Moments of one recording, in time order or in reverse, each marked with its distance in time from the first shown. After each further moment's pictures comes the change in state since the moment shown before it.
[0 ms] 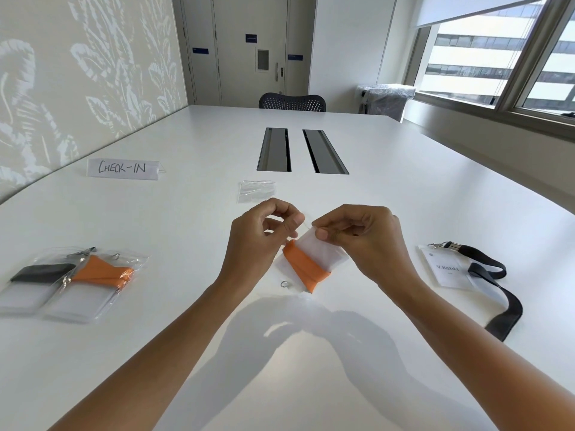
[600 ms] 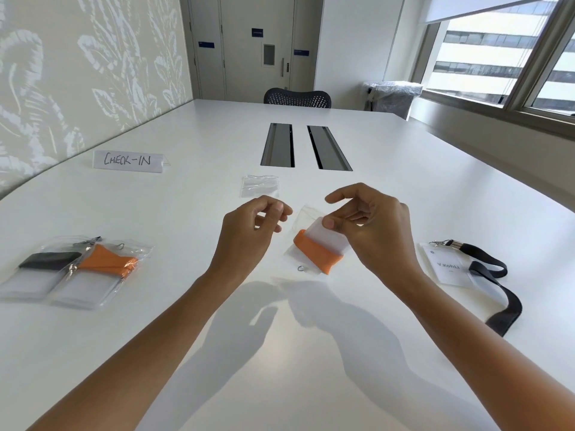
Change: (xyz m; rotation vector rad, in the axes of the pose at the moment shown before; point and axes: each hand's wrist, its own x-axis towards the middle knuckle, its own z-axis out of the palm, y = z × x) left_hand -0.004 -0.007 -0.013 0.172 0.028 -0.025; right_hand 0.001 -0.005 -0.002 -0.101 0.111 -0.063
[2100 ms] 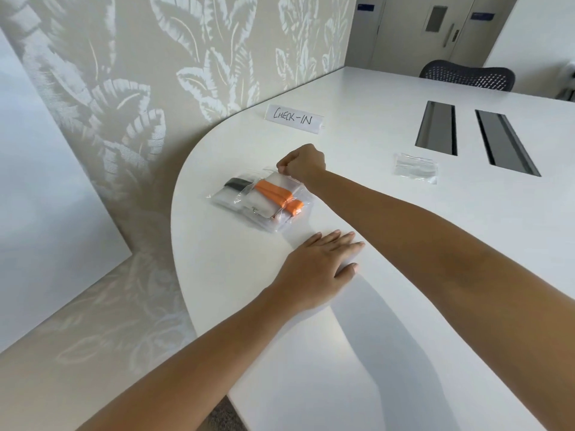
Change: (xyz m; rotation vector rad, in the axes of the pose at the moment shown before) left_hand -0.105 -0.079 -0.092 0.705 -0.277 -0.074; right_hand 0.054 -0.107 0.338 0.036 -0.650 0.235
